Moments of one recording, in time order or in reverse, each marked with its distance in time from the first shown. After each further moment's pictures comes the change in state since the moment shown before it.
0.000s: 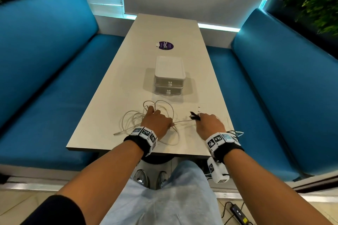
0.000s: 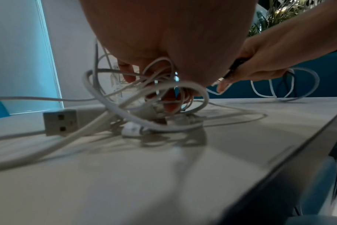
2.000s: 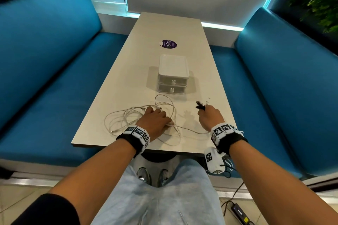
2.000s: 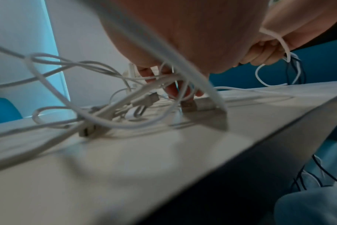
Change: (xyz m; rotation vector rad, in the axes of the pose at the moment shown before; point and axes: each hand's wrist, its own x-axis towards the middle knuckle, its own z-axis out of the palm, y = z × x) left_hand -0.018 -0.021 0.005 -0.066 0.055 0.114; right_hand 0.013 -0.016 -0.018 0.343 -0.067 0.162
